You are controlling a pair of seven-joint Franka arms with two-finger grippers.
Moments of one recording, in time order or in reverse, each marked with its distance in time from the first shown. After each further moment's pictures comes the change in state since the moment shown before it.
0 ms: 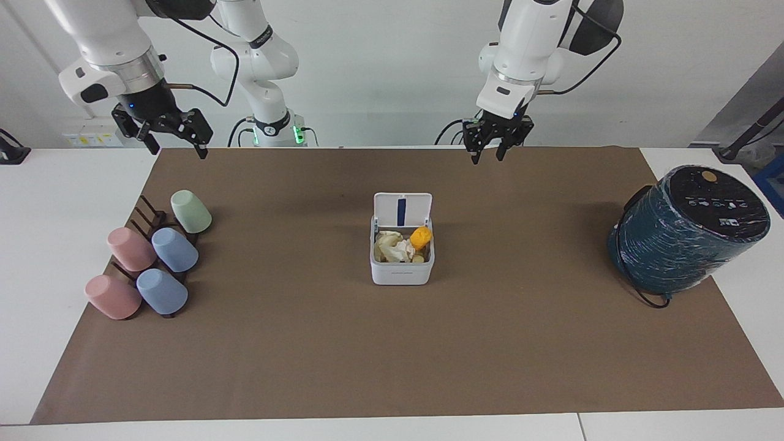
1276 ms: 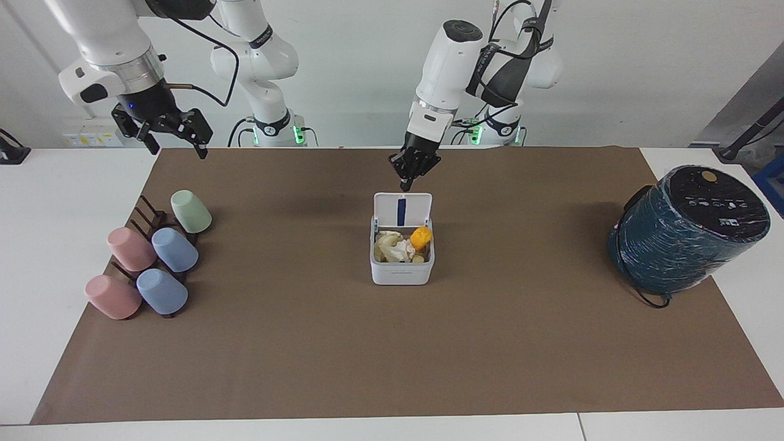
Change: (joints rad) left arm -0.194 0.099 0.006 -0.201 -0.067 0.578 -0.396; right arm 0.001 0.000 0.000 0.000 0.000 0.000 0.000
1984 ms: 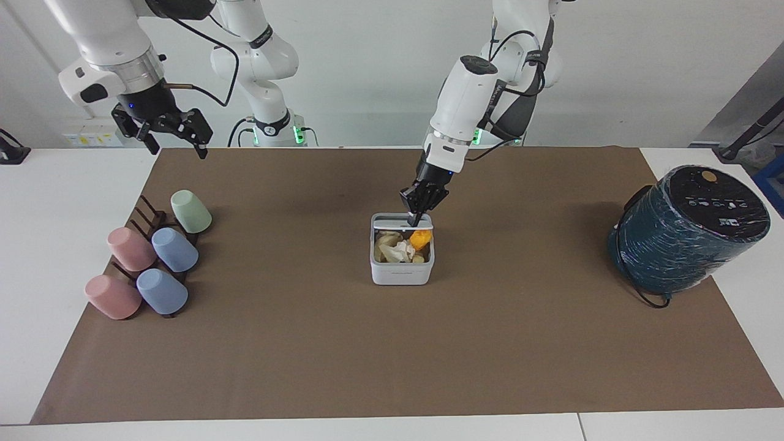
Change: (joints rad) left arm 0.068 0.111 0.016 0.000 0.000 0.266 -0.003; right arm 0.000 0.000 0.000 0.000 0.000 0.000 0.000
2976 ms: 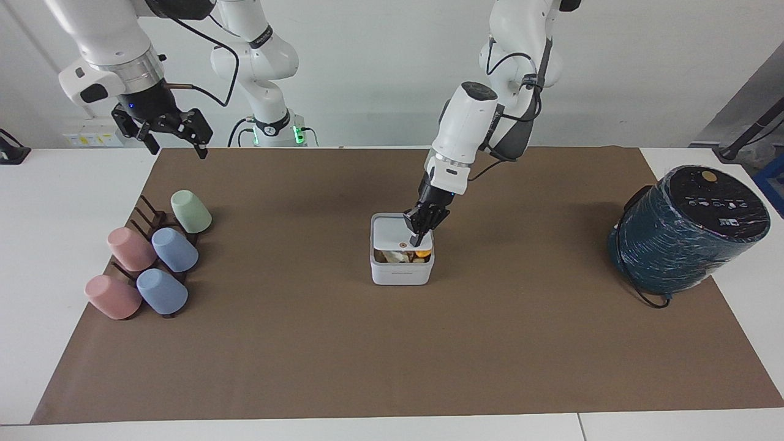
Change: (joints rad) left arm 0.008 0.155 -0.003 0.005 0.000 0.198 0.000; right arm 0.000 0.000 0.000 0.000 0.000 0.000 0.000
